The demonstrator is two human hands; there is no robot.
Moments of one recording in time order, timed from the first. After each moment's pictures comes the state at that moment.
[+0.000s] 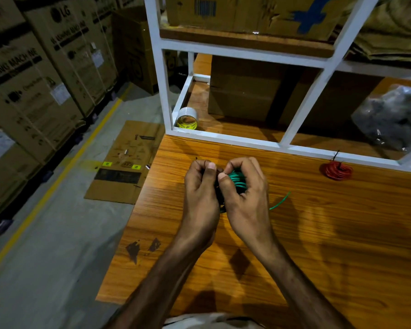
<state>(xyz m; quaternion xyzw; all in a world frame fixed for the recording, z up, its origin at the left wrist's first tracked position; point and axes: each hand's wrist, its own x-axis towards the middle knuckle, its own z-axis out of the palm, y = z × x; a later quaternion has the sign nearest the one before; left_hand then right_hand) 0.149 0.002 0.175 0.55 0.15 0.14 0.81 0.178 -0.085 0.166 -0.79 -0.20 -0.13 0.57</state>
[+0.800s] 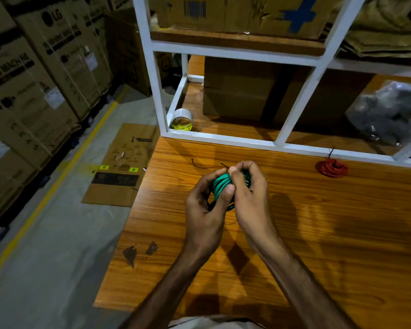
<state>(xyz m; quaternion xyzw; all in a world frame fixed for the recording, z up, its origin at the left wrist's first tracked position) 0.142 -0.010 0.136 0.61 0.06 0.21 0.76 0.187 -0.093 0.157 -0.73 -0.05 -0.01 0.68</state>
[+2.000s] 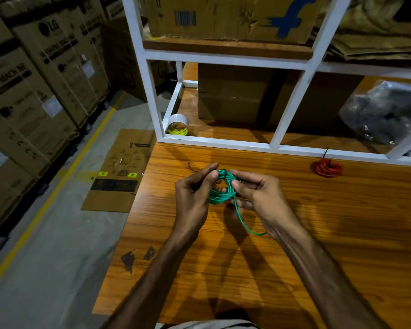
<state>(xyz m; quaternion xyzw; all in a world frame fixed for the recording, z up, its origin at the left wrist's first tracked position) 0.178 0.010 0.133 0.62 0.11 0.18 0.75 0.219 -0.138 0.149 -0.64 0.00 0.18 0.74</state>
